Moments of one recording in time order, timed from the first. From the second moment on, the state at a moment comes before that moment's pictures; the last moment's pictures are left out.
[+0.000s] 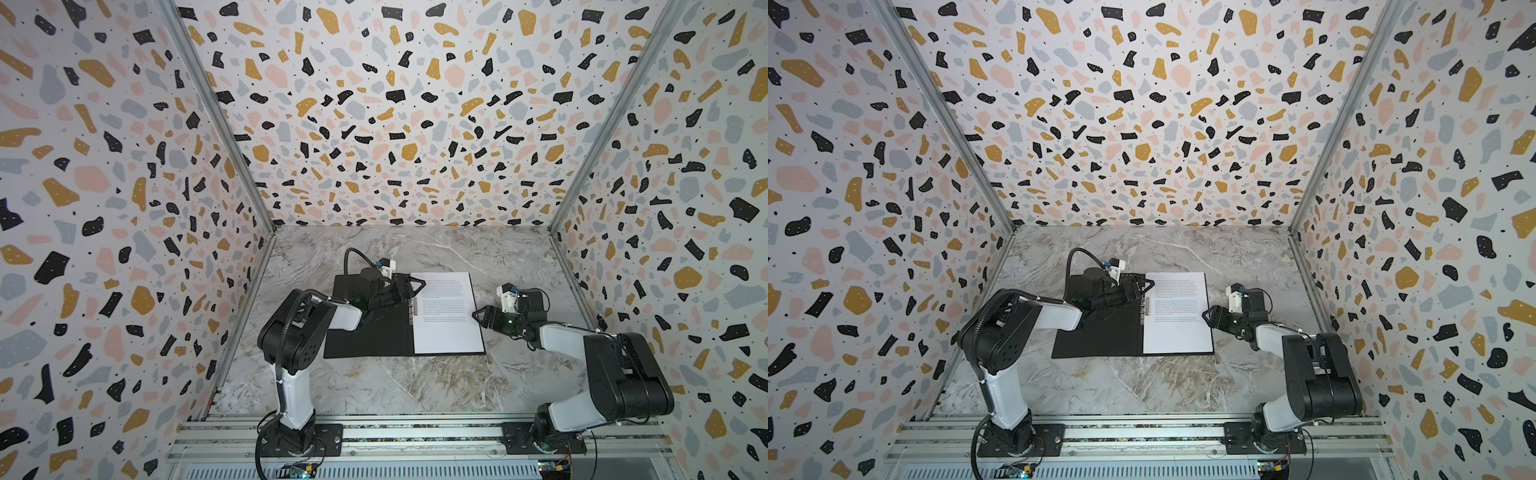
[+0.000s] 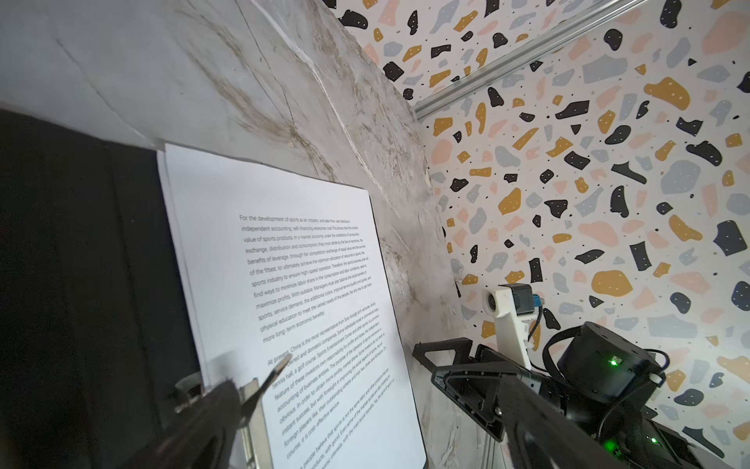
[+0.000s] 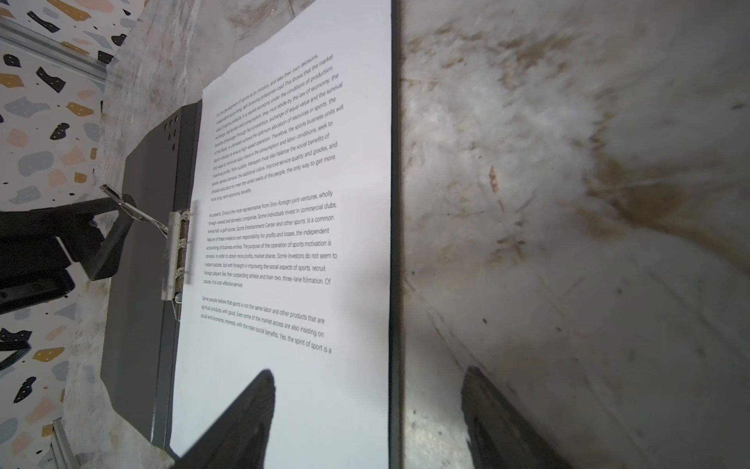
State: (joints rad) left arm -0.47 1.88 0.84 0.68 0.57 -0.89; right arm 0.10 1.48 0.52 0.11 -0.50 0.38
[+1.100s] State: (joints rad) left arm -0.46 1.97 0.95 0.50 0.53 -0.76; right arm 0.10 1.48 0.51 0.13 -0.50 0.39
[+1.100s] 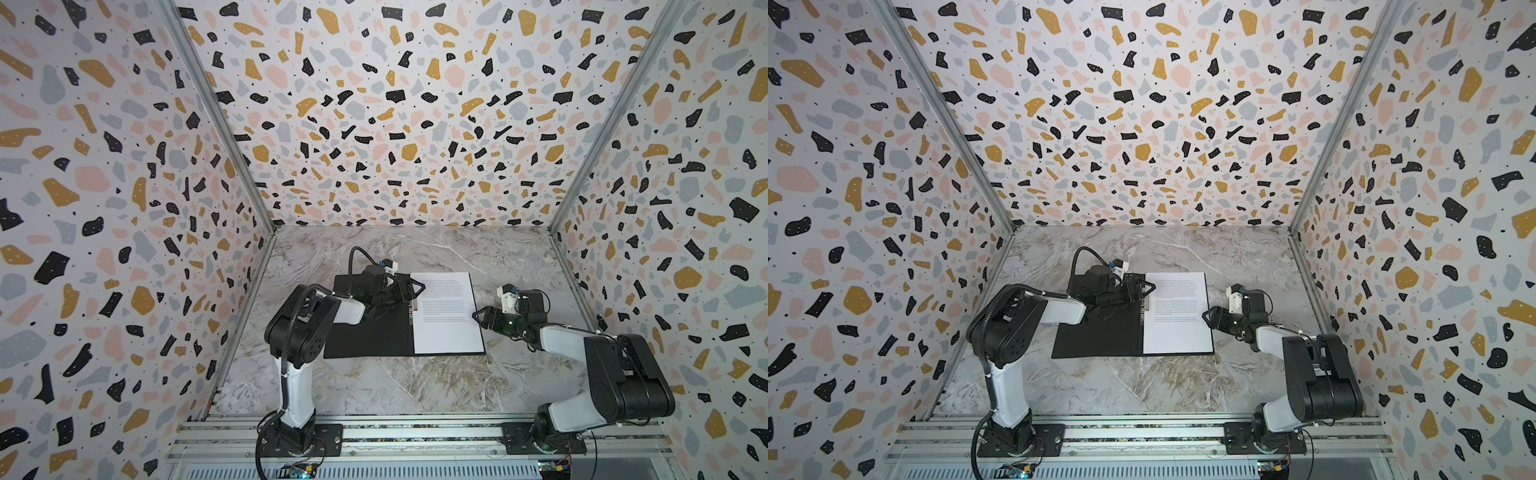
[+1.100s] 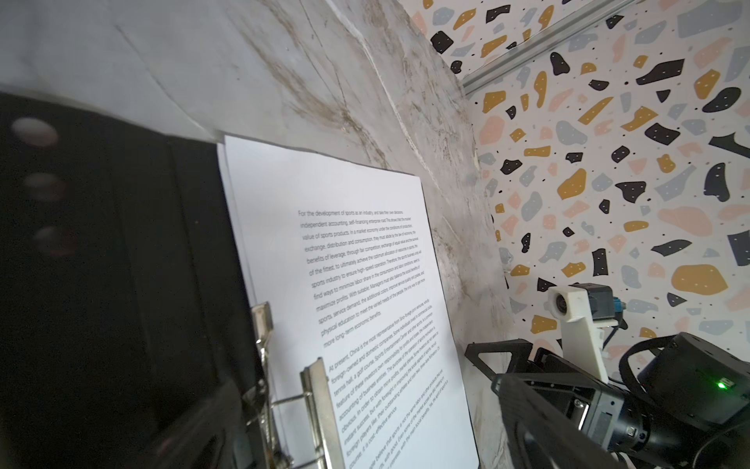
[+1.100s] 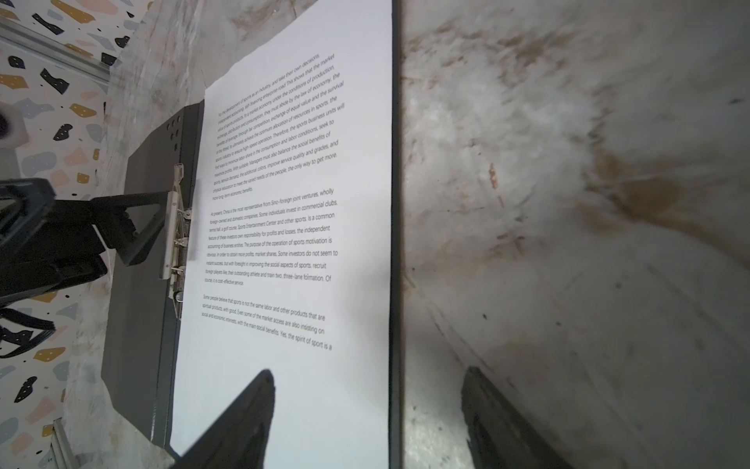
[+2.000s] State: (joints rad) left arm -0.45 2.02 0.98 0.66 0.61 -0.88; right arm 0.10 1.49 0.51 0.16 -0.50 0.39
